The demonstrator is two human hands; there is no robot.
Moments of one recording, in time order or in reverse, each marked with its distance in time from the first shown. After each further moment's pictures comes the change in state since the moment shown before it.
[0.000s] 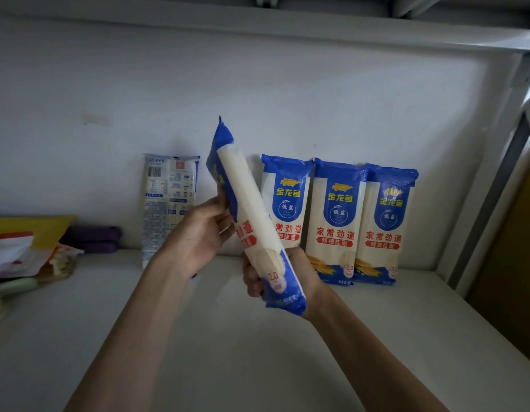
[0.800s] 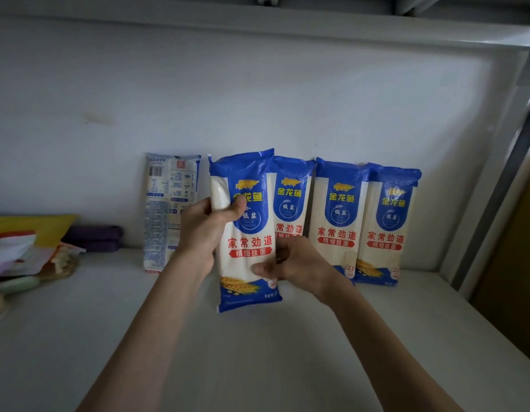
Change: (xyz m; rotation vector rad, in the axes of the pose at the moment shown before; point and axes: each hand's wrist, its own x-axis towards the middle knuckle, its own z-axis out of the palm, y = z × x) left_hand 0.001 -0.011 0.013 0.363 0.393 0.135; right_hand -0.007 -0.024 -0.013 -1.049 0.236 -0.297
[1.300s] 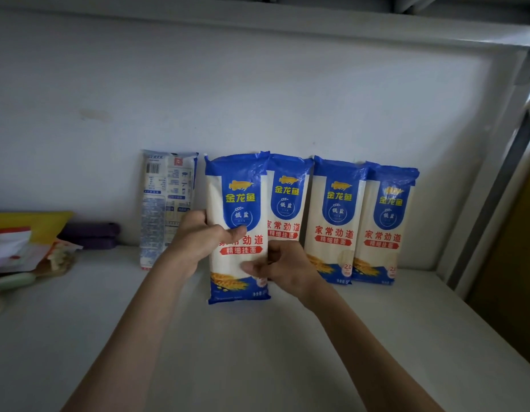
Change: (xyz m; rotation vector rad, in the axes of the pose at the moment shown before) left_hand 0.001 -0.006 -0.012 0.342 -0.084 -0.078; right_hand 0.005 0.009 0.017 0.039 0.121 -0.013
